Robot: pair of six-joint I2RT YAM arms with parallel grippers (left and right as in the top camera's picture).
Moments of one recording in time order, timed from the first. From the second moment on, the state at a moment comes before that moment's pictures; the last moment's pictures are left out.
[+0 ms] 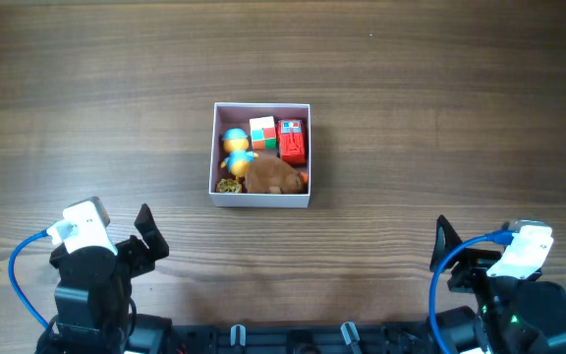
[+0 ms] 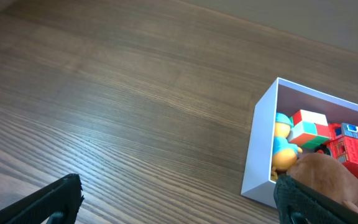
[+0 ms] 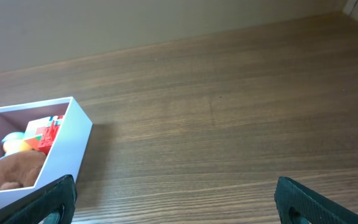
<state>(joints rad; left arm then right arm) -0.17 0.38 0.74 -0.96 -0.34 -0.38 0.25 0.18 0.72 -0.96 0.24 0.26</state>
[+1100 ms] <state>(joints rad) -0.17 0.37 0.74 -0.97 -0.34 -0.38 0.07 0.01 0.01 0.00 0.01 0.09</state>
